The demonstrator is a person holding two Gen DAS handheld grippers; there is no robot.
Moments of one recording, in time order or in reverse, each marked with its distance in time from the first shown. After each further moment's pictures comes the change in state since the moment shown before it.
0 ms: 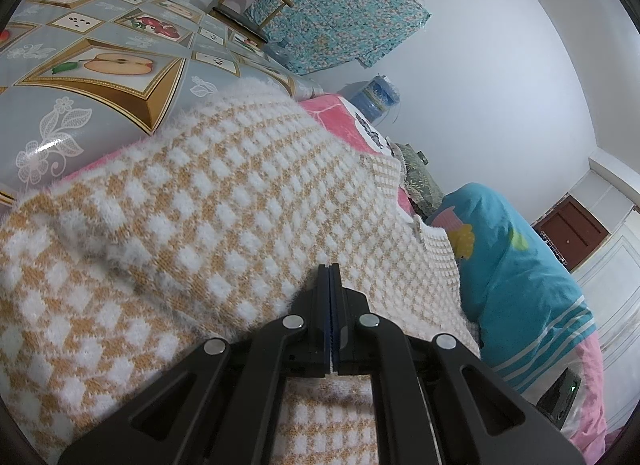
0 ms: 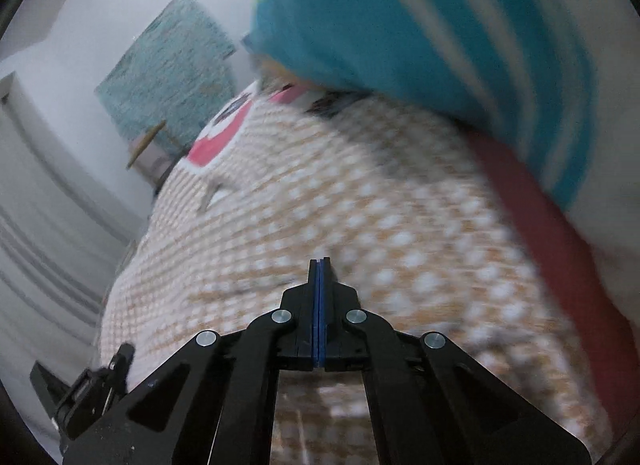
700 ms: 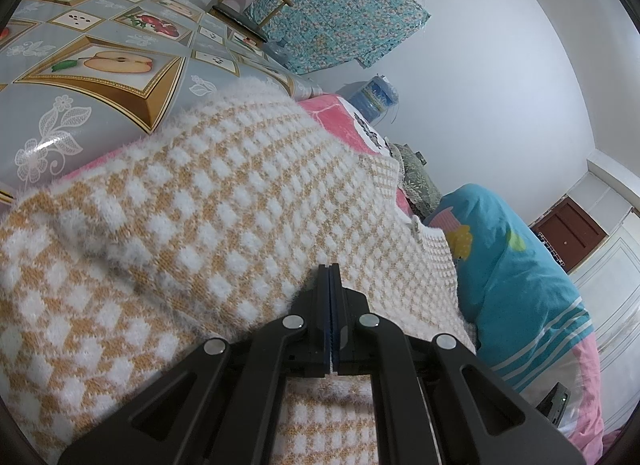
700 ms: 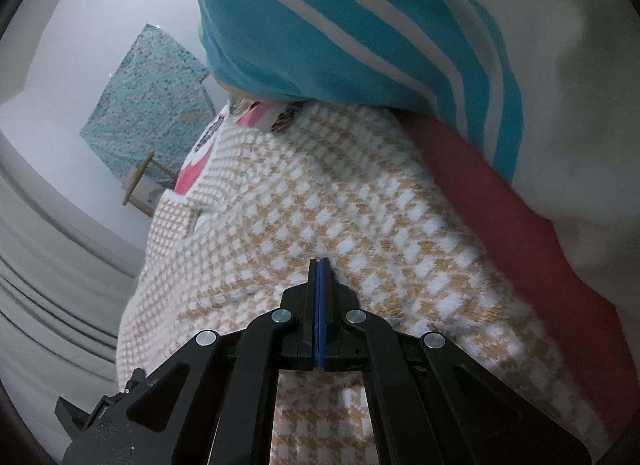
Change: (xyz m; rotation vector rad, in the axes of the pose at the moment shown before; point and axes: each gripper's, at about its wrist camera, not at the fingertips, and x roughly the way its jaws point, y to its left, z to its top) left arm 0.002 0.000 0.001 -0.001 0.000 -0.004; right arm -0.013 -0.025 -0.003 0.122 -0.017 -0.013
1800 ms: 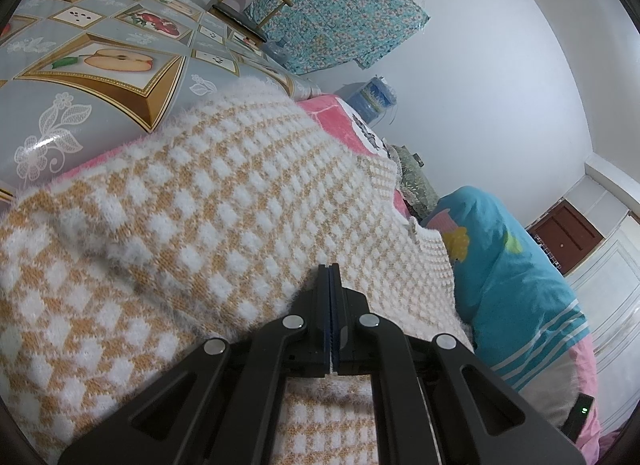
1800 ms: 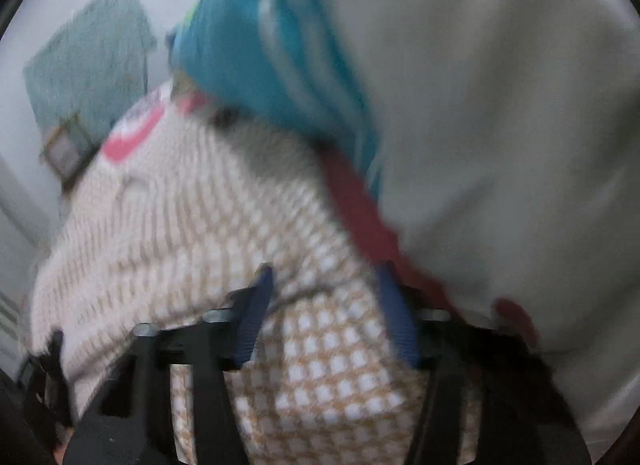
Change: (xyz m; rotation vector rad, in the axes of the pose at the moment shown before) left arm 0.001 0.001 0.000 -0.002 -0.001 -0.009; right arm -0.064 0.020 -0.013 -0.170 -0.104 -0.374
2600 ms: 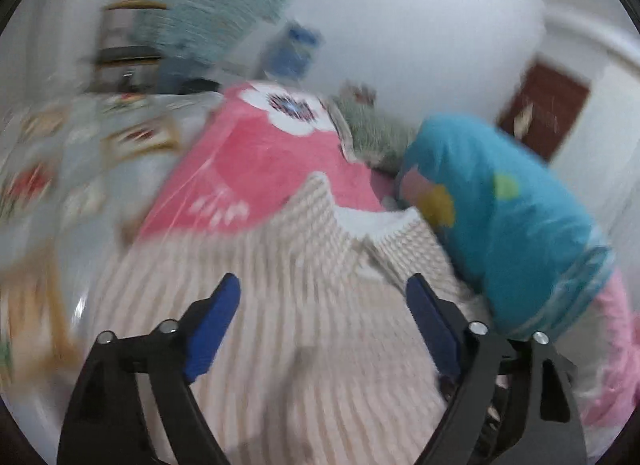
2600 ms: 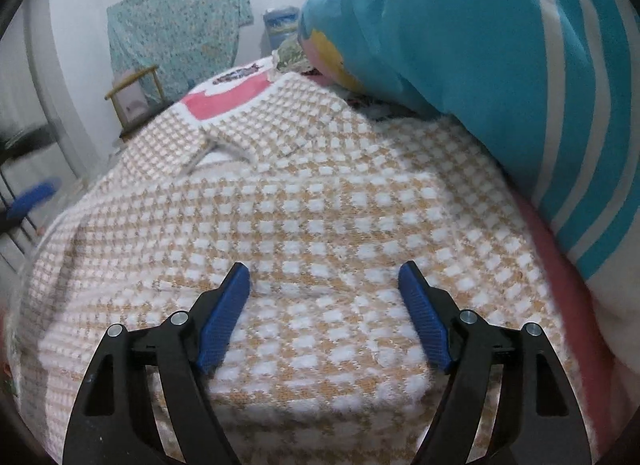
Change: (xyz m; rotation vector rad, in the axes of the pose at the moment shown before) left arm 0.130 -0.137 0.106 0.542 0.275 0.058; right arm 0.064 0.077 -0.025 -0.298 -0.002 0.187
